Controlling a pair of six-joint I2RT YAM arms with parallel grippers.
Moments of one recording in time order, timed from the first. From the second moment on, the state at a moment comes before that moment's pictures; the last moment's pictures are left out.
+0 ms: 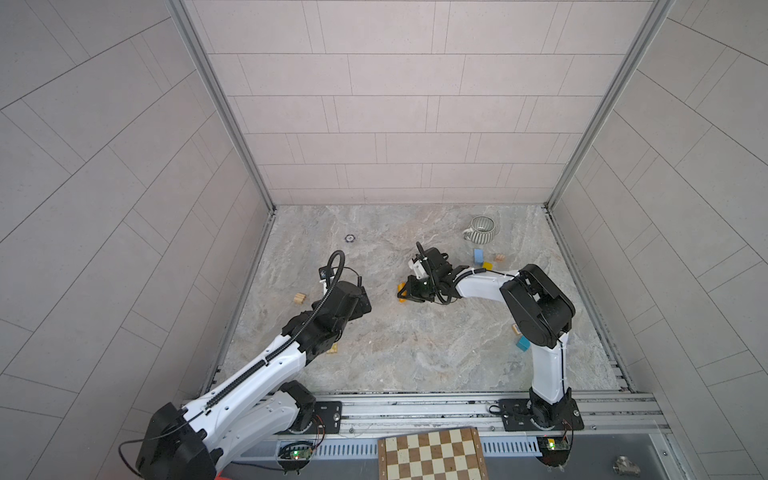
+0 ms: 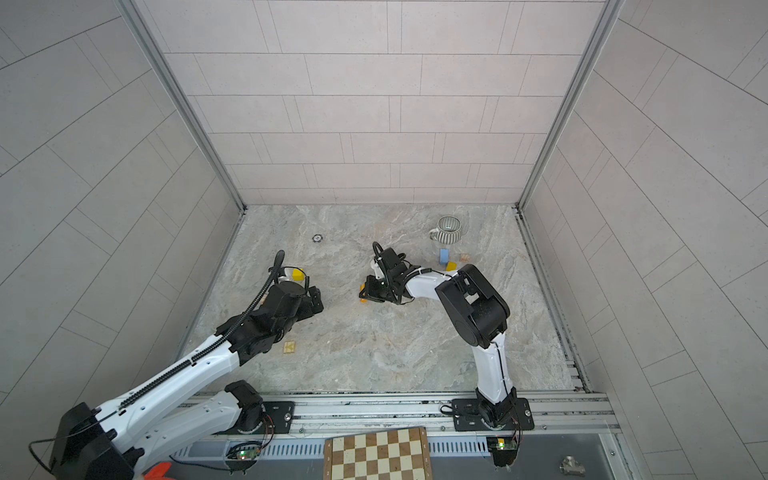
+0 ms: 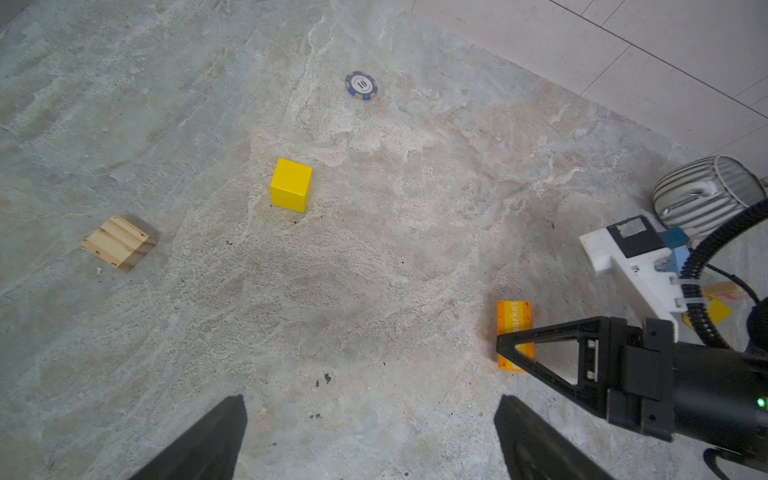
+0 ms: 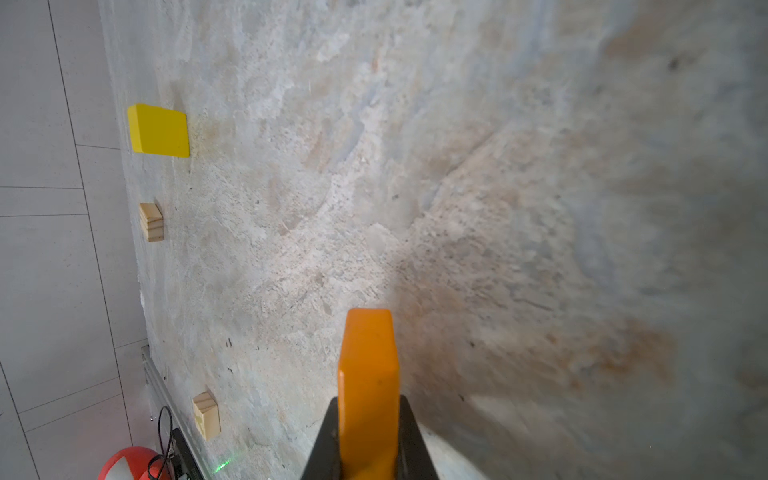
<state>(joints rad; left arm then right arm) -0.62 0.94 0.62 -0.48 -0.43 -0.77 0.60 2.00 1.18 -0.10 -0.45 0.75</state>
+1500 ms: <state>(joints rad) -0.62 1.05 0.85 -0.61 -0.32 -0.65 0.41 1.46 1.16 -0.74 -0.09 0.45</state>
